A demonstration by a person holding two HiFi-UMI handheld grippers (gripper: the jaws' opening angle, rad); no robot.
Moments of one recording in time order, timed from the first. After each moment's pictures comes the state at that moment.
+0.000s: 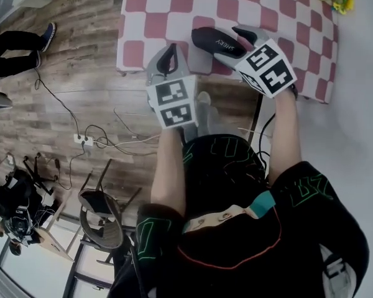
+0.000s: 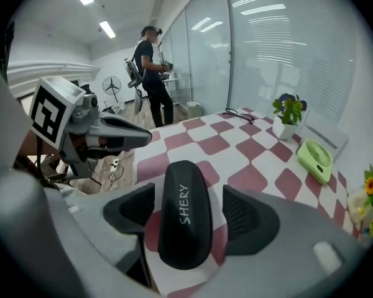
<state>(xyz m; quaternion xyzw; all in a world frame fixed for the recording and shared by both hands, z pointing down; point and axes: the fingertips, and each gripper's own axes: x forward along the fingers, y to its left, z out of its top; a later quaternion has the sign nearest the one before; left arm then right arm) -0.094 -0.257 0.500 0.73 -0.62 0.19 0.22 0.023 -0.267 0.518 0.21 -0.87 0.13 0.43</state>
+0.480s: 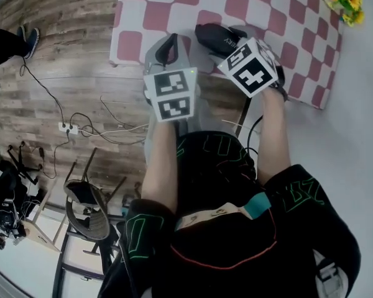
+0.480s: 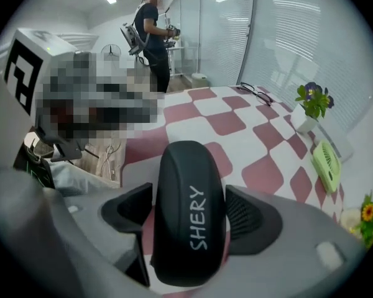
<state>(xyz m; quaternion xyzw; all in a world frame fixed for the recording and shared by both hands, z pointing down) -0.098 -0.273 0.528 0.73 -0.61 0.19 0.25 0.009 -0.264 0.571 0.18 -0.81 0.11 0.55</state>
